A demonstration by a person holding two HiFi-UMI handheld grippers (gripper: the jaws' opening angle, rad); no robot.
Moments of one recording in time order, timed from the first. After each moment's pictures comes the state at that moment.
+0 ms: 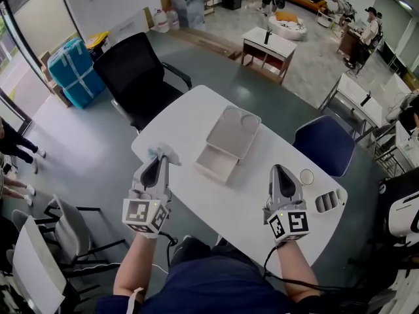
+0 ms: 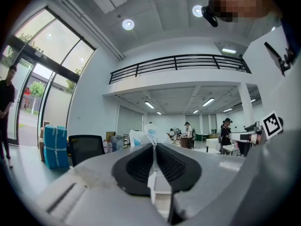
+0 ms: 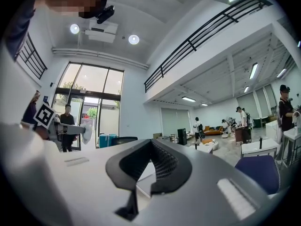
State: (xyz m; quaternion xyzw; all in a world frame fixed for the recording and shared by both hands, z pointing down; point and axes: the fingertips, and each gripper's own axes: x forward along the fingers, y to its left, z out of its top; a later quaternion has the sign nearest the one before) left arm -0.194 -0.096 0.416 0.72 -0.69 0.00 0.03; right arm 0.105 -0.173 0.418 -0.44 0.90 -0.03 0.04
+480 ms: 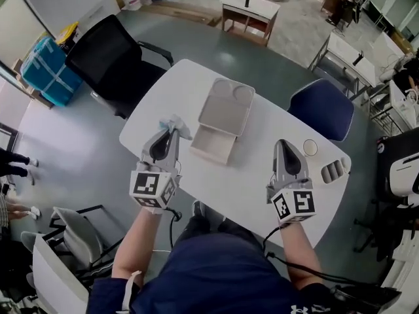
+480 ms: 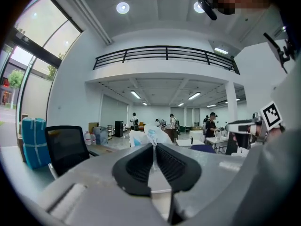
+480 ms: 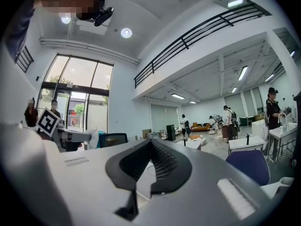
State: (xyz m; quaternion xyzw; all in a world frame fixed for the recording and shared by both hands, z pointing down) left arm -0.182 -0.191 0.465 0.79 -0.61 0.04 0.07; right arm 0.095 -0.205 0.440 -0.51 0.86 -0.05 0.01
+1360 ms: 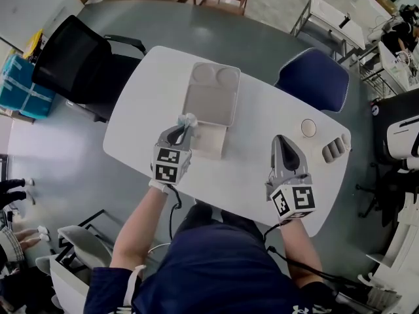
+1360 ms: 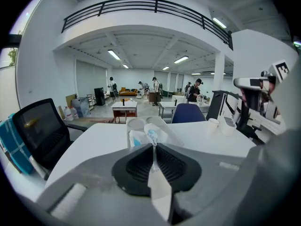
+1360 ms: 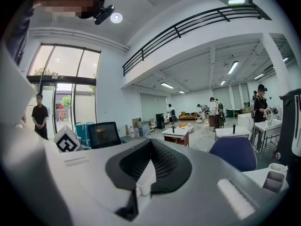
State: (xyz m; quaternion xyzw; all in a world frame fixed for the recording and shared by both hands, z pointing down) left arm -0.124 -0.274 0.651 0.82 -0.48 0.25 0.19; right arm 0.115 -0.232 0.502 -0.56 0.82 -0.10 -0.04
